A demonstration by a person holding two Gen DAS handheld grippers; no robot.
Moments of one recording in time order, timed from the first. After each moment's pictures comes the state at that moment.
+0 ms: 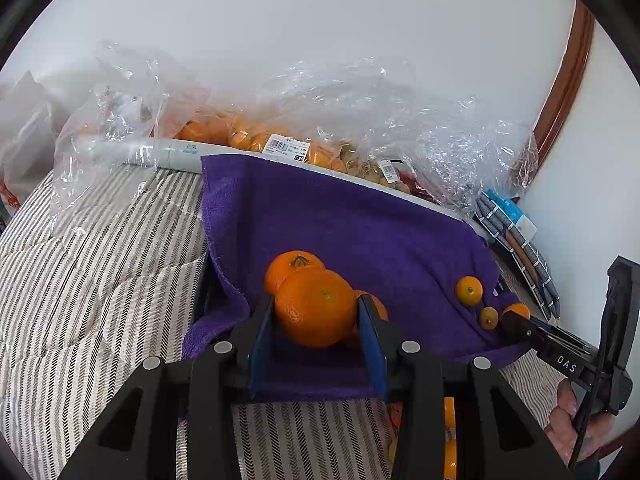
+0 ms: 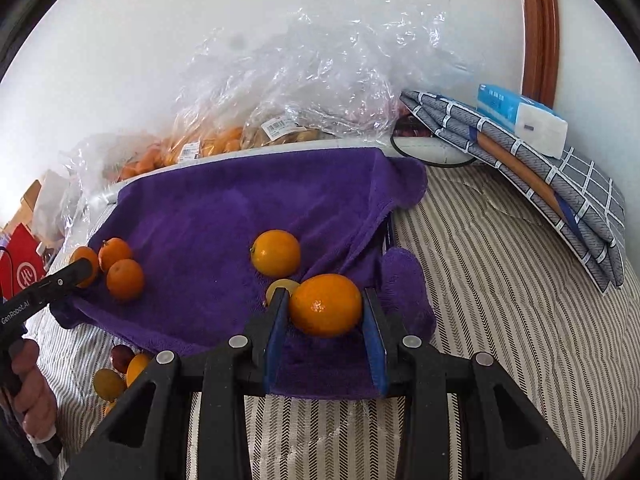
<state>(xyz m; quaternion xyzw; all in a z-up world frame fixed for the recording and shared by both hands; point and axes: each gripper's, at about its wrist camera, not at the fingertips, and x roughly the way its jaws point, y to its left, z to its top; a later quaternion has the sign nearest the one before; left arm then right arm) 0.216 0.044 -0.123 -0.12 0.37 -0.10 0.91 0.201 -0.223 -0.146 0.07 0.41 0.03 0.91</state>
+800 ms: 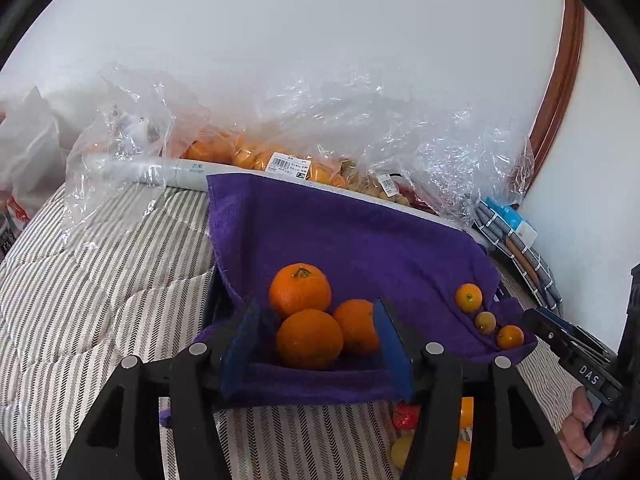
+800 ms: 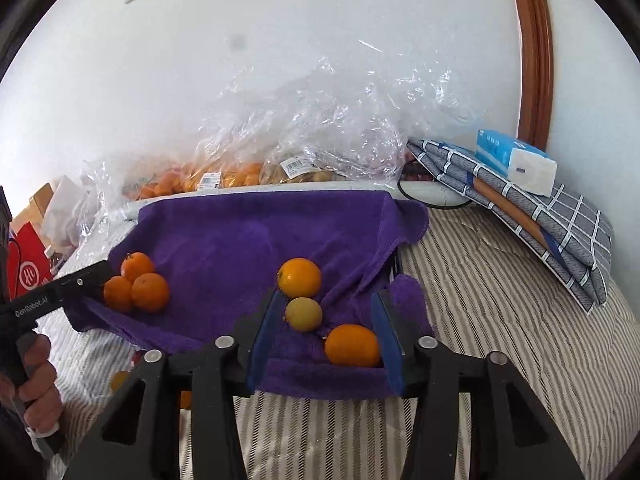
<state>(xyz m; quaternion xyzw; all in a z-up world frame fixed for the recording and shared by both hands) 0.205 0.046 -0.116 -0.11 0.34 -0.09 0.93 0.175 -0.207 -0.123 0.05 0.35 0.04 0.94</state>
